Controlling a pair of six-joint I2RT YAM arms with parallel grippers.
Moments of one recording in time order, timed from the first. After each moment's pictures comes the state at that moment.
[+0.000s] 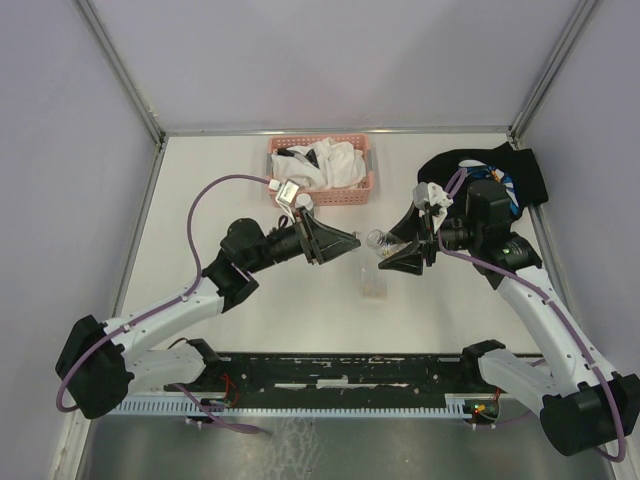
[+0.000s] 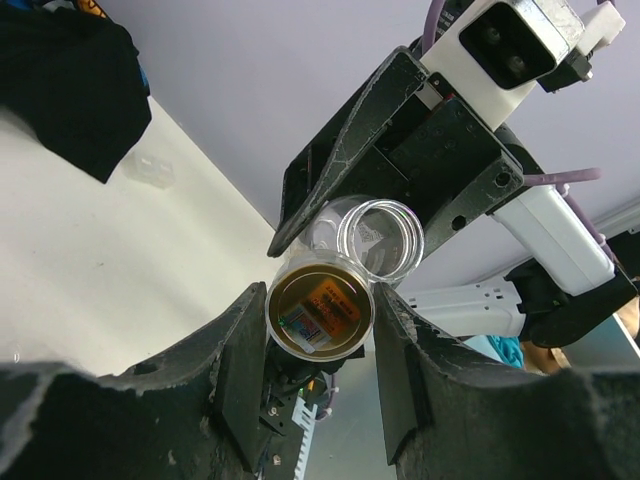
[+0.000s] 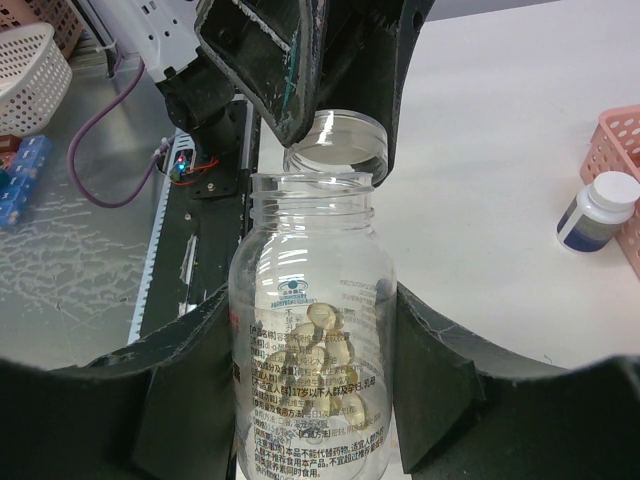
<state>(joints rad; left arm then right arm) -0.77 1.11 0.69 0.56 0.43 -0.90 0.28 0.99 0.91 -0.31 -1.24 -0.25</state>
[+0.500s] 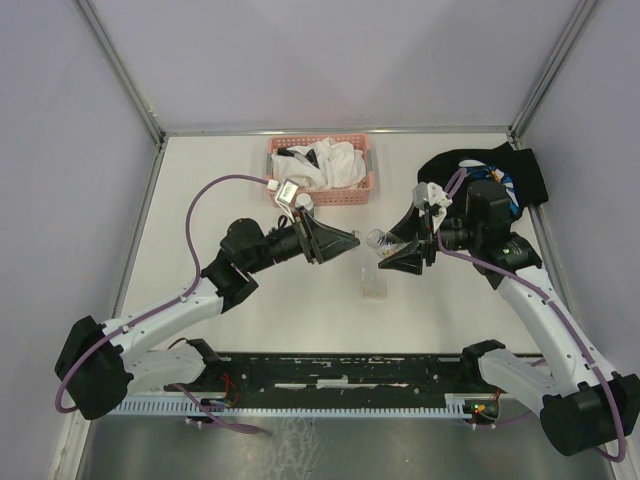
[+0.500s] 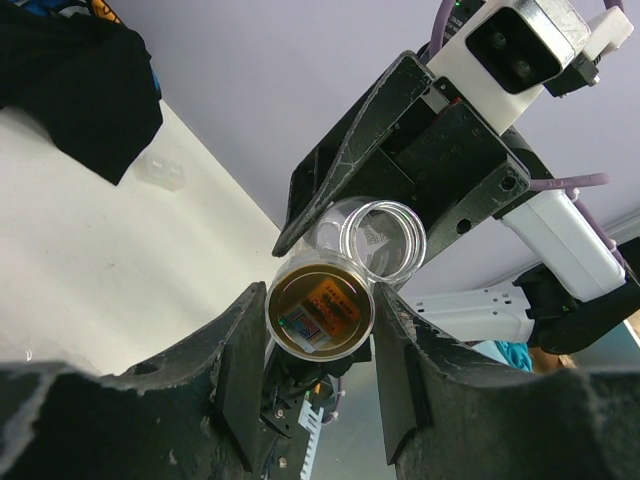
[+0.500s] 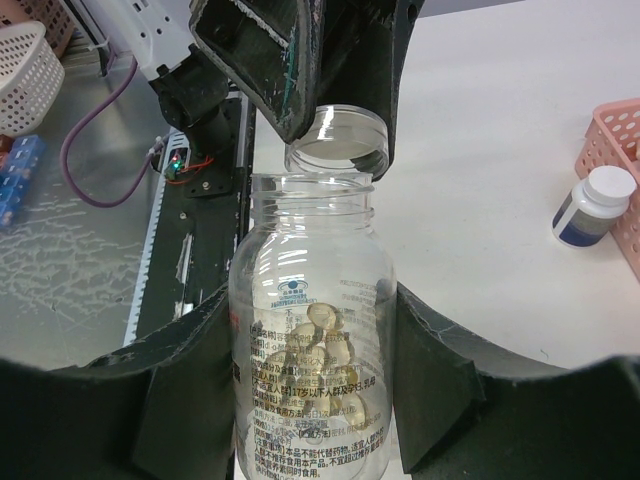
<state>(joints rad) -0.78 1.10 0.69 0.54 0.41 -0.88 0.28 0.99 0.91 -0.32 -1.23 -0.25</state>
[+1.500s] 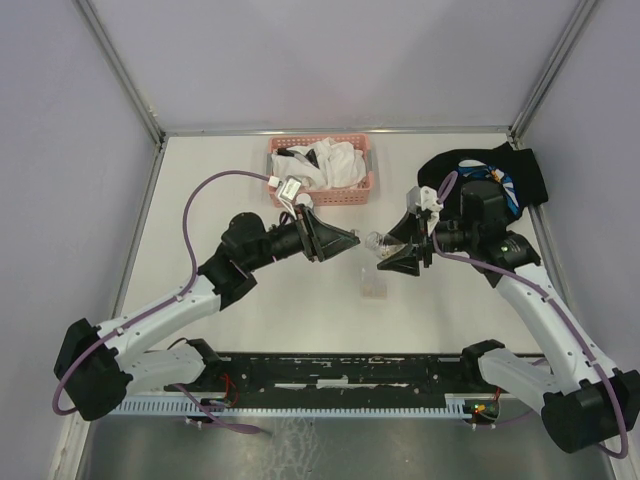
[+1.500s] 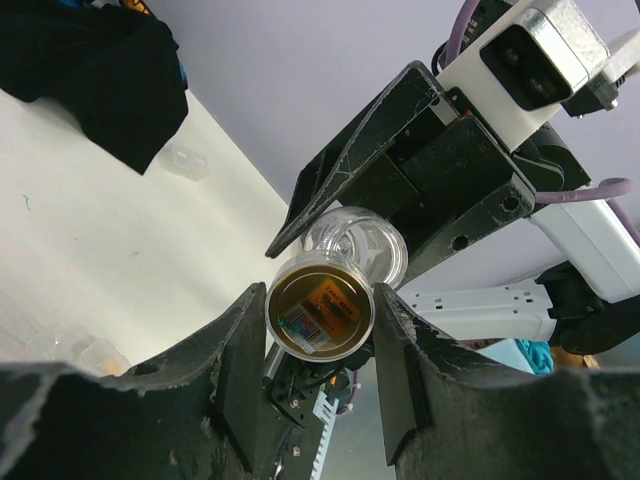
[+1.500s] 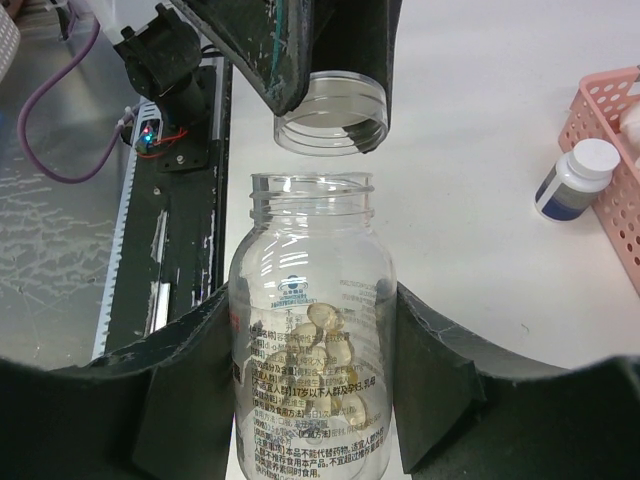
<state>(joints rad) -0.78 1.09 0.75 0.41 0.38 -0.83 0.30 1.00 0.93 -0.41 -1.16 -0.36</state>
